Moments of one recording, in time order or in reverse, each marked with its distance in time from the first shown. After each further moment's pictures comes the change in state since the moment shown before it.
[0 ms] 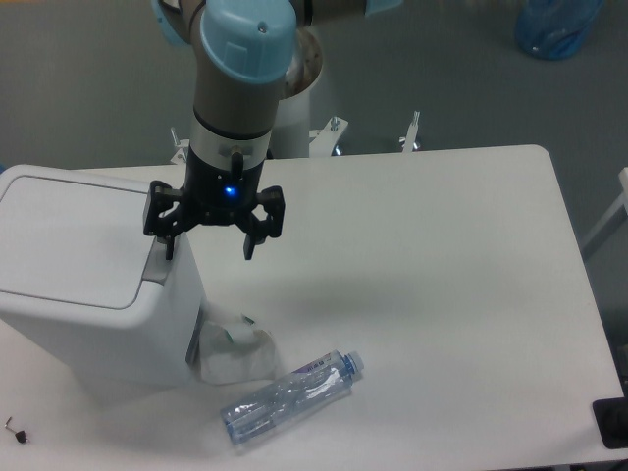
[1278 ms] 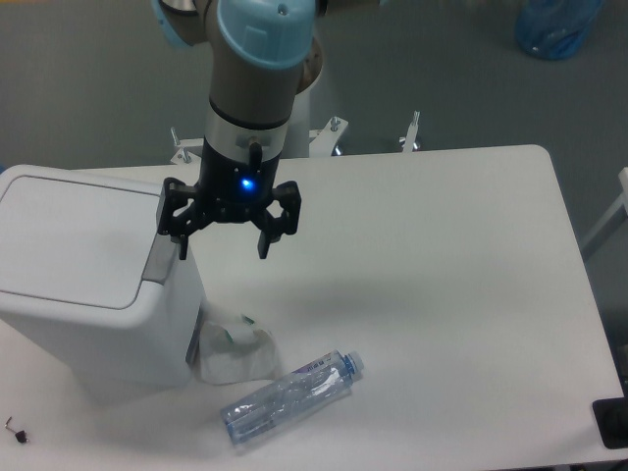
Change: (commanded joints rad) arm 0.018 0.002 0.025 -0.002 -0.003 -0.003
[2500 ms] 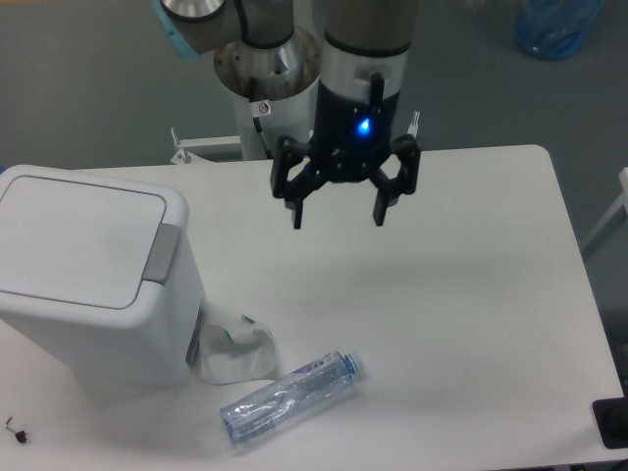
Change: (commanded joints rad) arm 0.141 0.032 0.020 0.002 0.023 0.065
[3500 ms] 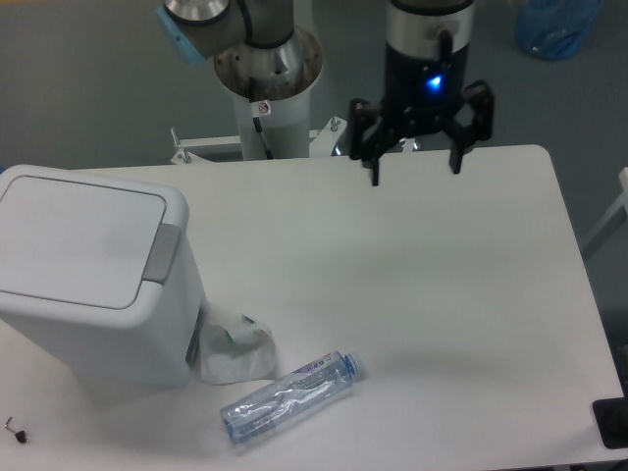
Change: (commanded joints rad) arm 0.094 0.031 0.072 -0.101 0.172 0.258
